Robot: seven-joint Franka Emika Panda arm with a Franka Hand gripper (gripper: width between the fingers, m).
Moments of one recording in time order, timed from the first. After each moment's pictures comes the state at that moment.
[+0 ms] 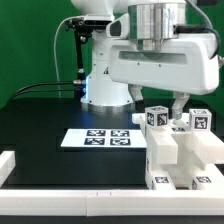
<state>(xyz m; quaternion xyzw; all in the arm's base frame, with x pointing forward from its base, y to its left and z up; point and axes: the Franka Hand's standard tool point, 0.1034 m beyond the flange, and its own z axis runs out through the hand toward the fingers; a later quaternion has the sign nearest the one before) 0.550 0.053 0.126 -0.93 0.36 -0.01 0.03</state>
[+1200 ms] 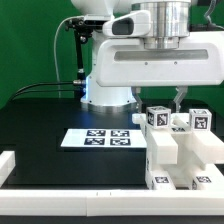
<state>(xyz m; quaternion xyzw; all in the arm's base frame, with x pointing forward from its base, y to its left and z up) 0.546 0.054 0.125 -1.00 0.04 -0.02 0.01</state>
